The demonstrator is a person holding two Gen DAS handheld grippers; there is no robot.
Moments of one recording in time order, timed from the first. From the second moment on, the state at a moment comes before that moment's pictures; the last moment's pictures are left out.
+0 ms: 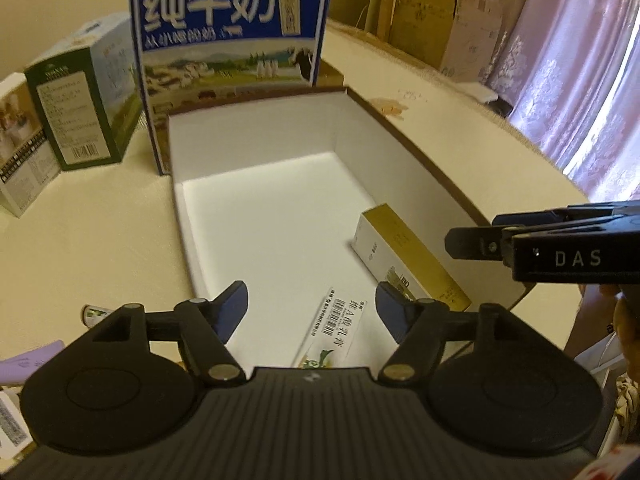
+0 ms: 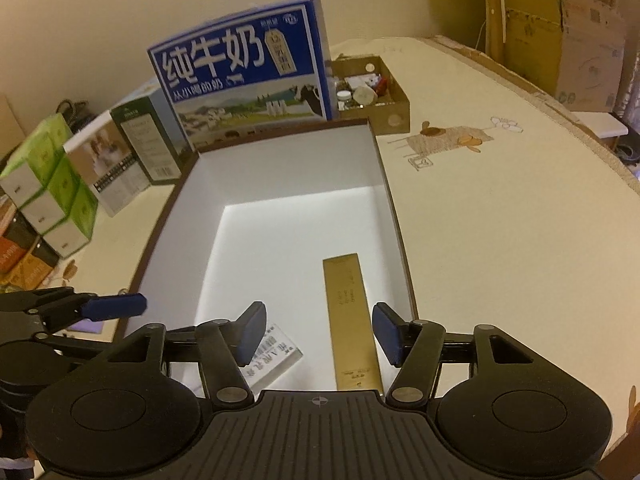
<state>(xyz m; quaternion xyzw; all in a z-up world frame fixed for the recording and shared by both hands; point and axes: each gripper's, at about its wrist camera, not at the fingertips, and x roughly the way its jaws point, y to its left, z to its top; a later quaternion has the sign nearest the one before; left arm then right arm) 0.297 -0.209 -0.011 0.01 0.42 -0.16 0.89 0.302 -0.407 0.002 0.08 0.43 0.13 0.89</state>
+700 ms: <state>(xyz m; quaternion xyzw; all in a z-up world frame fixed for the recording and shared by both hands) 0.201 -0.099 0.036 0.03 0.37 -0.12 0.92 0.224 -0.343 0.036 0.13 0.41 0.12 0.89</state>
